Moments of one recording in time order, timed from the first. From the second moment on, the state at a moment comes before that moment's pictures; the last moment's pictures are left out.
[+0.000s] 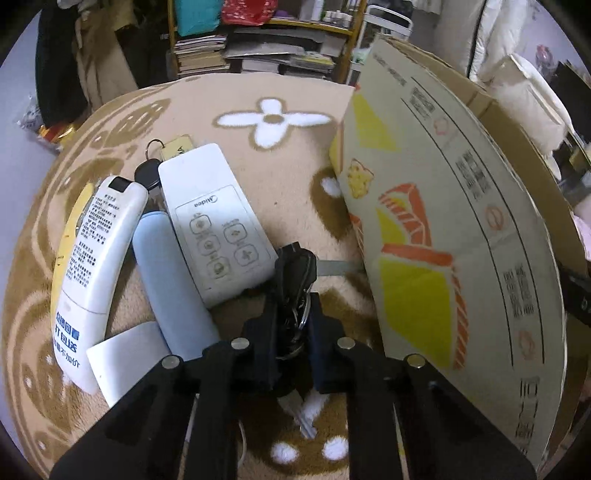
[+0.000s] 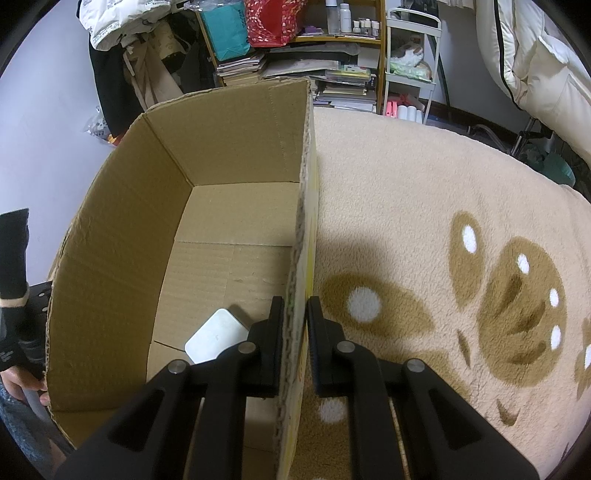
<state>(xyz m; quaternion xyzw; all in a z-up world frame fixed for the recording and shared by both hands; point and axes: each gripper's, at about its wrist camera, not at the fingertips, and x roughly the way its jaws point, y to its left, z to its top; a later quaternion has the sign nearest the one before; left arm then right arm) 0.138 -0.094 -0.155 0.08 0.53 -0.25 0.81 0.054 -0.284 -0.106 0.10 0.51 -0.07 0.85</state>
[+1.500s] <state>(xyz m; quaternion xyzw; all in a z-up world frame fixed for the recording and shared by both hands) 0.082 -0.177 0.011 0.11 0.36 -0.29 0.88 0.056 -0.286 -0.105 0.11 0.51 -0.06 0.85</state>
